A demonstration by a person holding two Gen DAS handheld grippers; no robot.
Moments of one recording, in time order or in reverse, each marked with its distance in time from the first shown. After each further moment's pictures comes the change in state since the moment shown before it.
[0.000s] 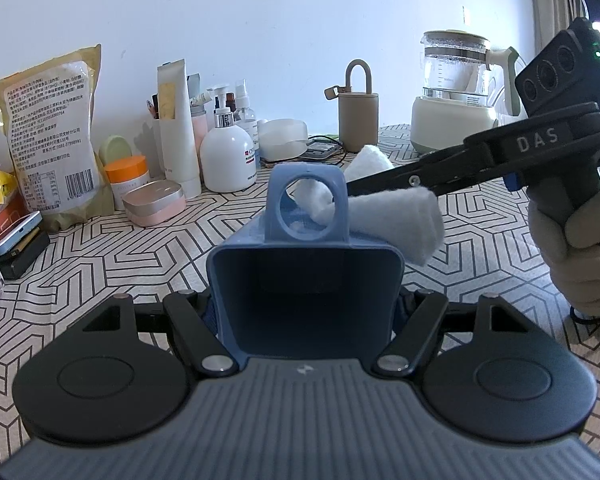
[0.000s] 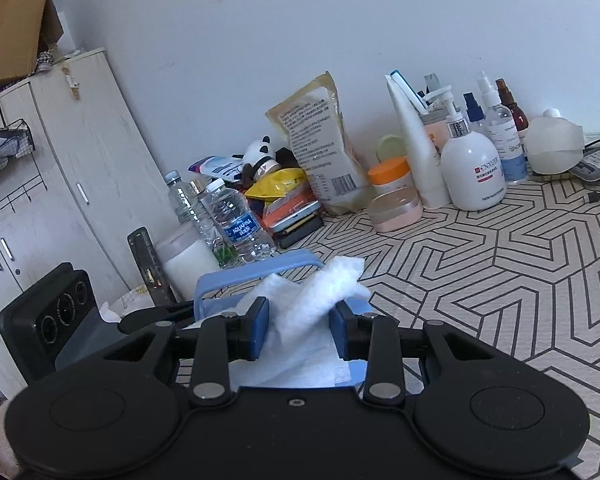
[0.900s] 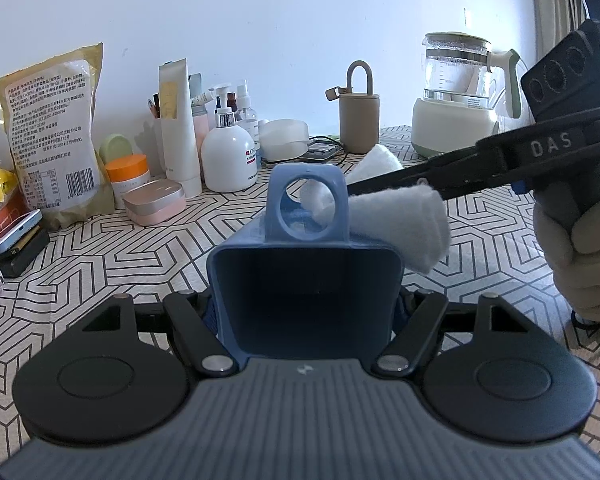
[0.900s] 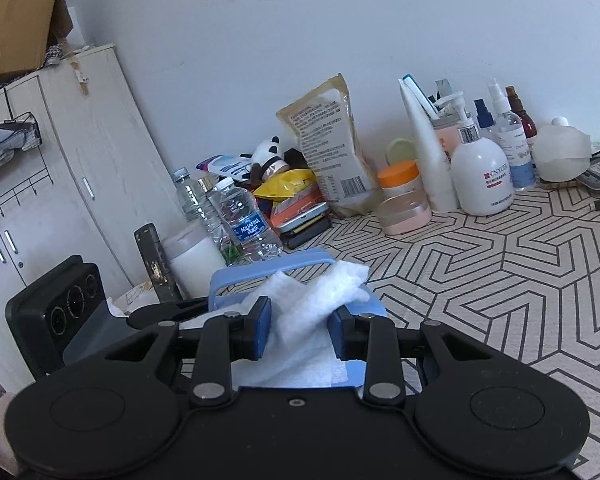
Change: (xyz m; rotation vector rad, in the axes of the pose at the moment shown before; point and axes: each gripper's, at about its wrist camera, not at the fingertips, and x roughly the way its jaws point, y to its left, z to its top) left arm 0.001 0.005 -0.001 -0.011 0.000 -0.002; right arm 0.000 0.007 -0.001 -0.028 -0.003 0.009
